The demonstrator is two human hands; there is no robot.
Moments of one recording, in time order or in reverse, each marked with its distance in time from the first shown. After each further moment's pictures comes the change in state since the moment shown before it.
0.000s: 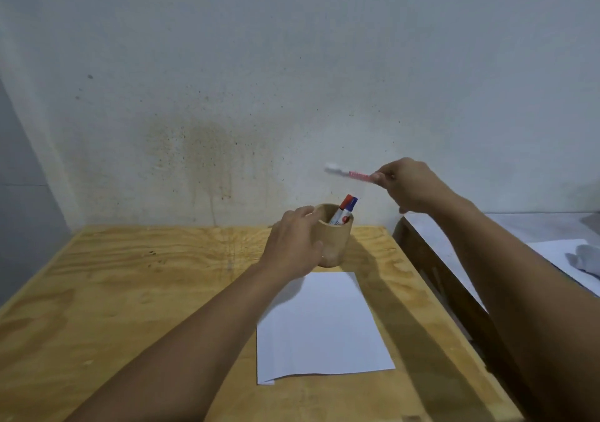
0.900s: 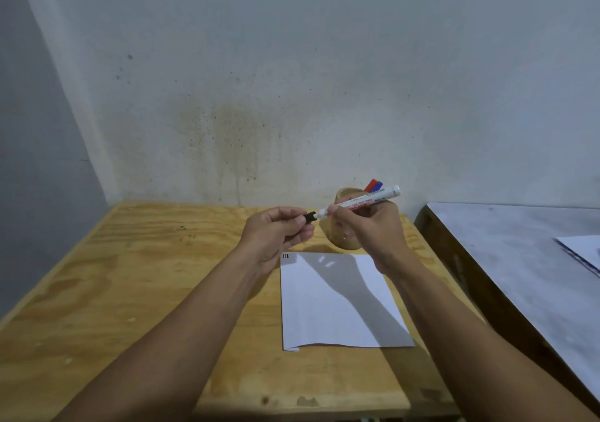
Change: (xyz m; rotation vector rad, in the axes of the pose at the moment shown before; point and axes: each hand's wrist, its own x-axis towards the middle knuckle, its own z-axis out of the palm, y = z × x) left_hand -0.045 -0.033 -0.041 -1.283 0.128 -0.565; right_hand -0.085 -0.053 0.094 1.172 0.032 -0.087
